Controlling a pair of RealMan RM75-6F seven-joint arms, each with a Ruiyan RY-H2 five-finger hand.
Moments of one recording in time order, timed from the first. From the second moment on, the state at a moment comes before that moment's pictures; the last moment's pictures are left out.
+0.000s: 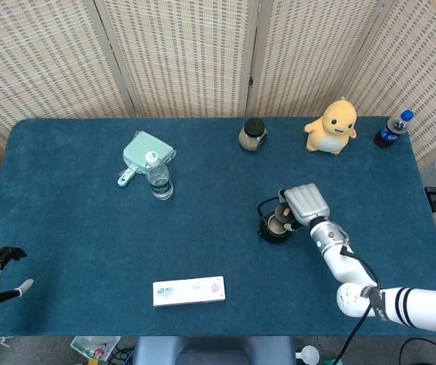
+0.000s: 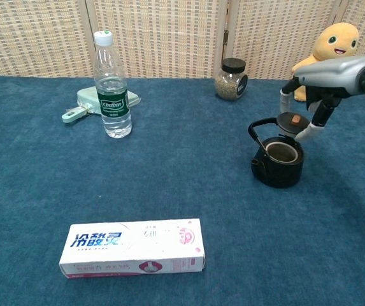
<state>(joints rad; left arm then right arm) -0.06 -1.15 -0.05 -1.57 1.53 1.56 0.08 0.91 -1.27 0.09 -1.70 -0.62 0.93 -0.68</state>
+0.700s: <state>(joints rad) -0.06 -1.15 -0.06 -1.57 1.51 1.56 0.08 0.93 -1.34 0.06 -1.63 -0.62 0.91 -0.66</state>
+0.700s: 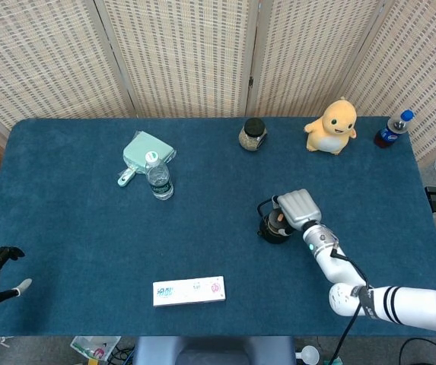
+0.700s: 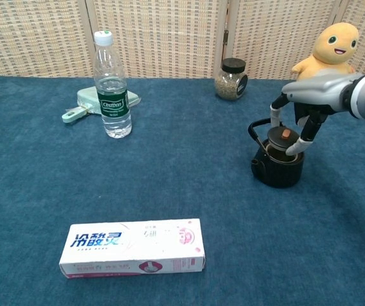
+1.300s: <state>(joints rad) -0.06 -1.15 -0.06 -1.57 1.52 1.56 0.08 0.93 -1.34 0.05 -1.62 -0.64 0.90 -0.63</state>
